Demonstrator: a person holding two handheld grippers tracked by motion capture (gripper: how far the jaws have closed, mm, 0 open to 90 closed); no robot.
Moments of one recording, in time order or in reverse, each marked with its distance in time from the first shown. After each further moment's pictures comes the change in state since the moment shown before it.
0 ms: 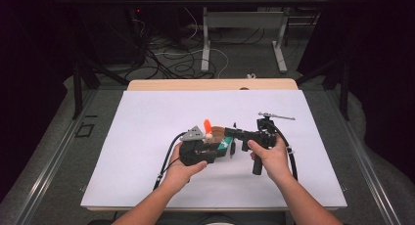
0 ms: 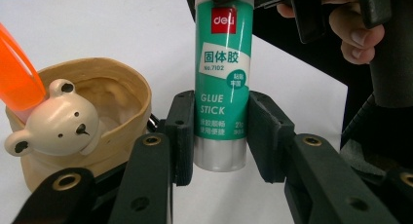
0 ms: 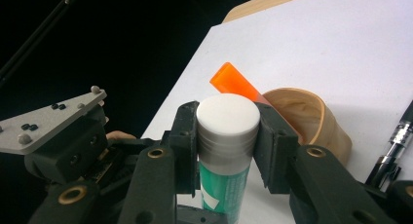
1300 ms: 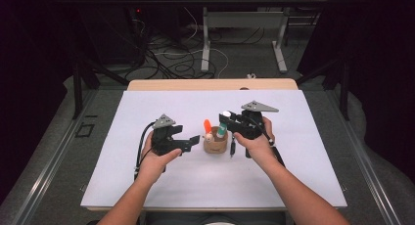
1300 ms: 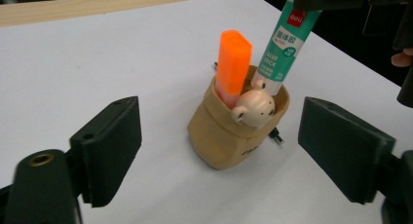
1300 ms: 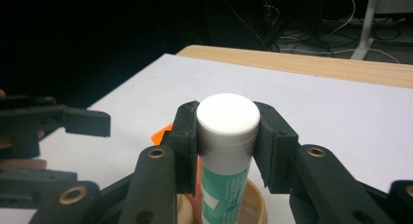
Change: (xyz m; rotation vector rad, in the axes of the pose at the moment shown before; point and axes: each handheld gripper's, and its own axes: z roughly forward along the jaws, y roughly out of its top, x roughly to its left) left arm 0.047 0.005 -0.061 -0.031 0.299 -0.098; right arm 0.004 0.018 0.042 -0.133 -0.211 -0.459
